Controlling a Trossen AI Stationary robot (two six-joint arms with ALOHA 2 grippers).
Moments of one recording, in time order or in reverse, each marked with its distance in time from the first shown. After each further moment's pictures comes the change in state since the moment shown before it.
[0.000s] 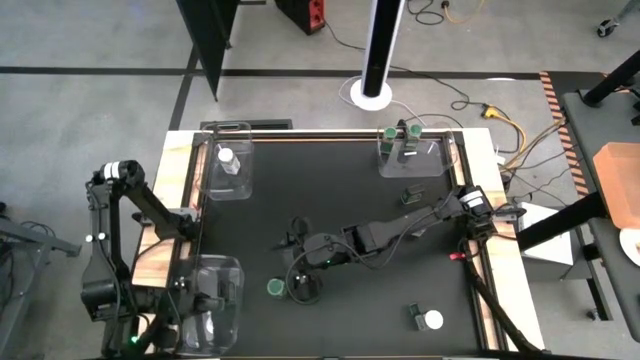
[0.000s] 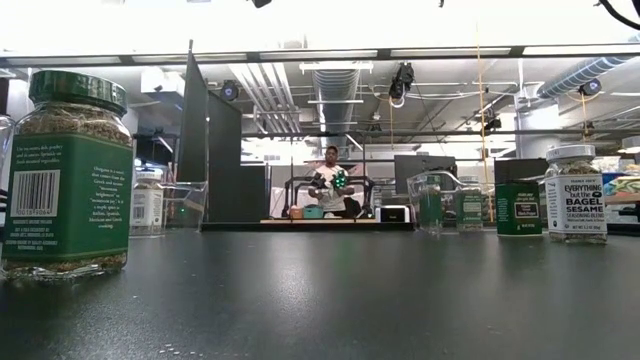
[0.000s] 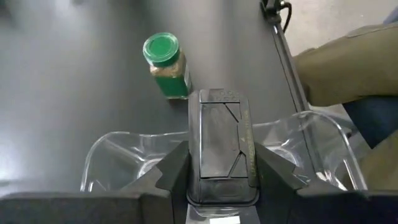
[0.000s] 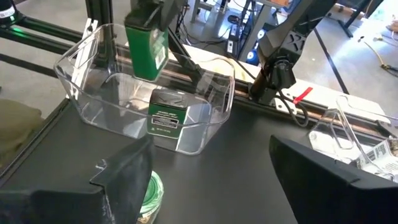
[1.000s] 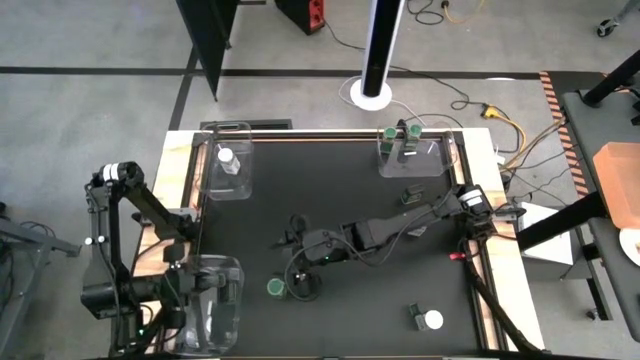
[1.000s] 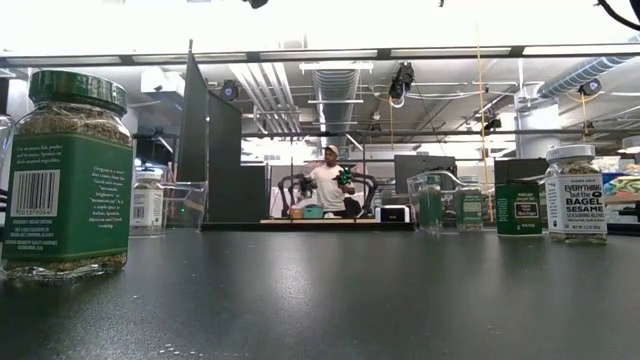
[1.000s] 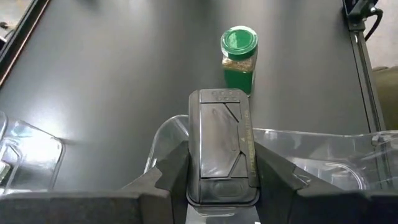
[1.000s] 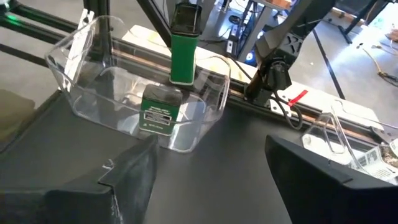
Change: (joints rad) left arm 0.006 -0.016 -0.002 -0.271 -0.050 -0.307; right arm -0.021 0.001 0.000 0.004 -0.021 -0.059
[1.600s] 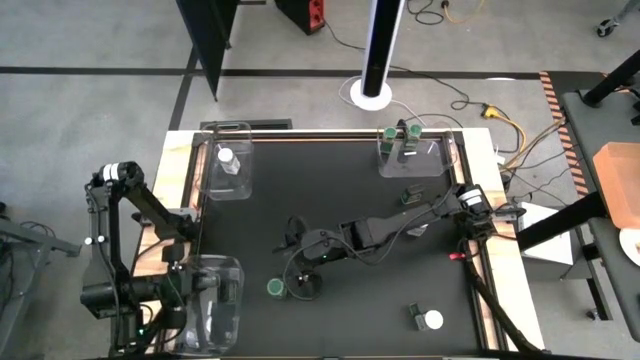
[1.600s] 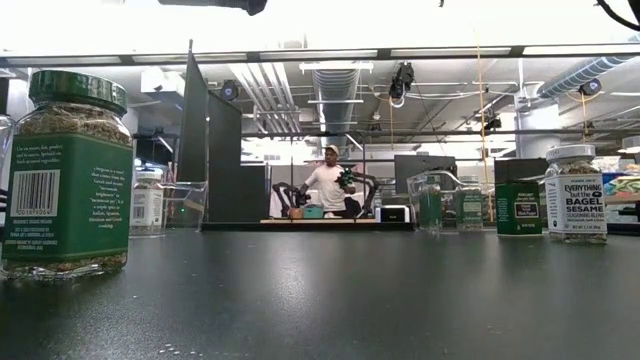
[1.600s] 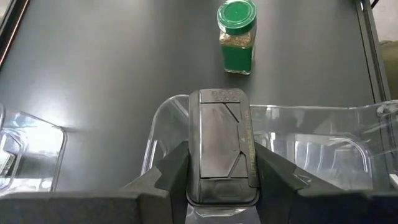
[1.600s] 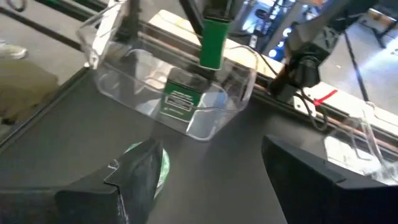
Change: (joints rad) left arm -0.001 -0.001 0.000 -0.004 0.080 0.049; right arm -0.006 0.000 -0.003 -0.056 -0.070 -0.057
